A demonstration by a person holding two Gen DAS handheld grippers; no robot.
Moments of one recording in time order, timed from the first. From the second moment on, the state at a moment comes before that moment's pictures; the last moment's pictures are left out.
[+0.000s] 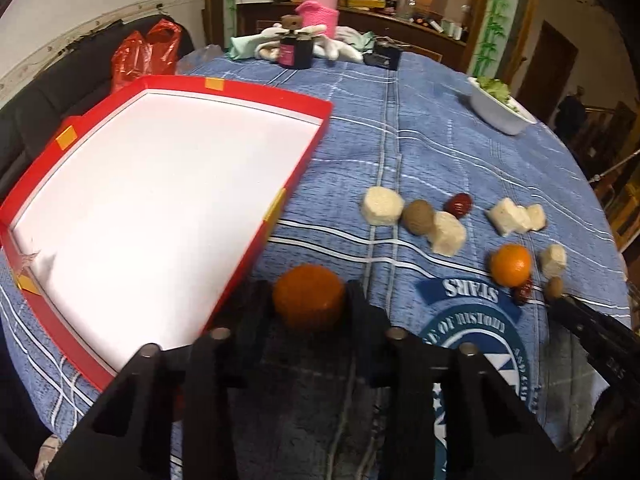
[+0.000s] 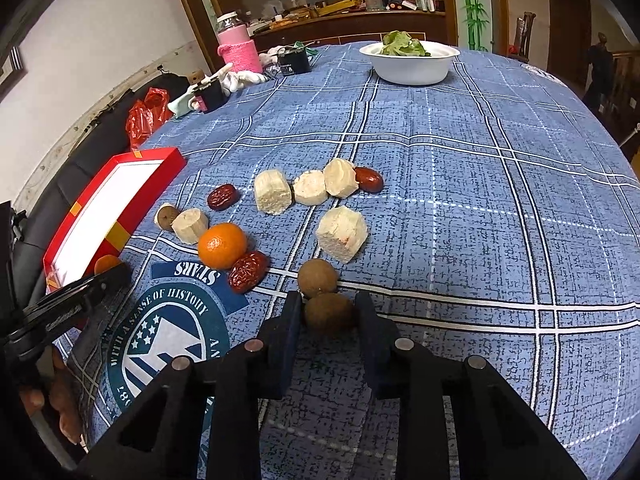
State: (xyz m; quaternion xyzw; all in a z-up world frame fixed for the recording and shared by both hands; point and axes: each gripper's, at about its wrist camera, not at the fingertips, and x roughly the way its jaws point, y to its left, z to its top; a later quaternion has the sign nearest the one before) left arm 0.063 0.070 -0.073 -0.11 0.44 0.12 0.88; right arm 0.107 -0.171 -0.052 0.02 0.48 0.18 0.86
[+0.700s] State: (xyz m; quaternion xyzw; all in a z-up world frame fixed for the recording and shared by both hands) left arm 0.058 0.020 -0.051 -0.06 0.42 0.08 0.90; right arm 0.079 -0.179 -0.039 0.02 0.46 0.16 0.87
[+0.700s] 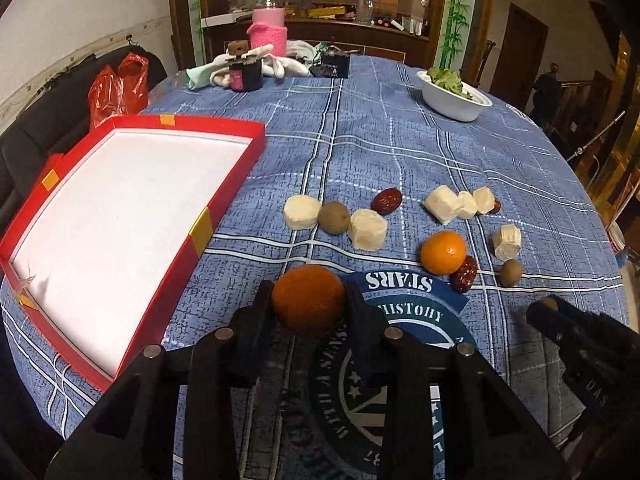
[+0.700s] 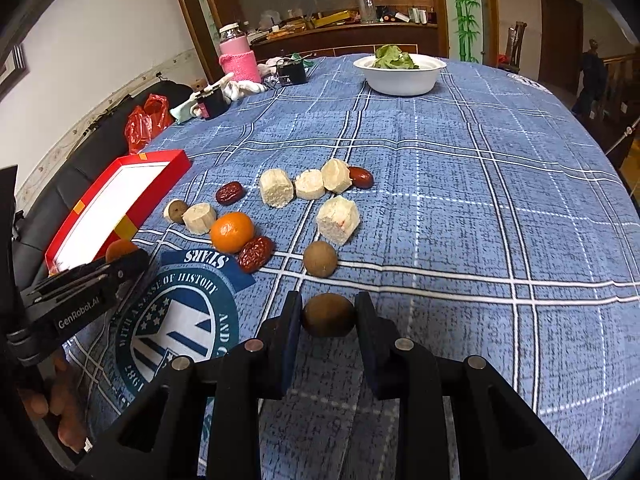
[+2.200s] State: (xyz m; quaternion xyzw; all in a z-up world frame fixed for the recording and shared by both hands) left arm 0.027 0.137 -0.009 -0.14 0.35 0.18 0.91; right arm 0.070 -0.039 0.011 -0.07 0.39 0.25 0.88
